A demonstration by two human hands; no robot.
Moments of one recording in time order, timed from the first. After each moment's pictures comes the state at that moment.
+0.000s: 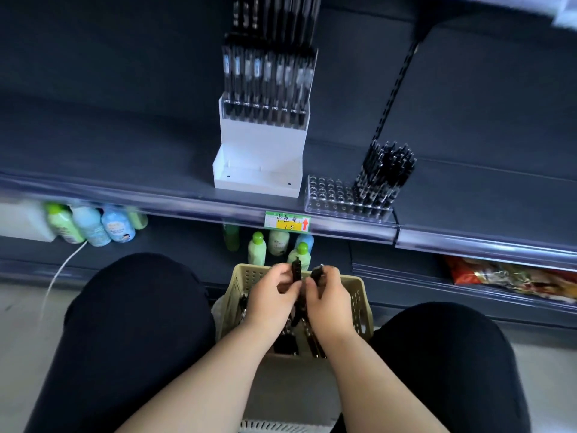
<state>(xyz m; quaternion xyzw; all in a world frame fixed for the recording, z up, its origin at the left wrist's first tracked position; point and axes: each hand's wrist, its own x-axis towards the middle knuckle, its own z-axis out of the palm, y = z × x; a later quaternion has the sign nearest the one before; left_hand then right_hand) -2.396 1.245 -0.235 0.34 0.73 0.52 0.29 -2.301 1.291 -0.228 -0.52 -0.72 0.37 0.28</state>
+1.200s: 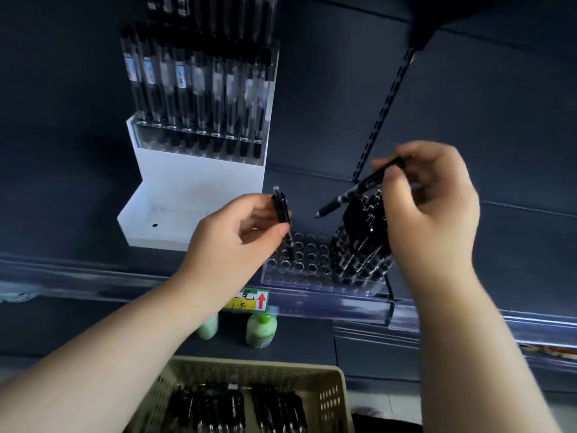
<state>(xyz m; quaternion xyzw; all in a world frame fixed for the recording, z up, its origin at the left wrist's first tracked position) -2.467 1.385 -0.117 0.47 0.59 0.62 0.21 -2.305 1.478 -0.058 -0.32 -0.72 0.23 0.57</state>
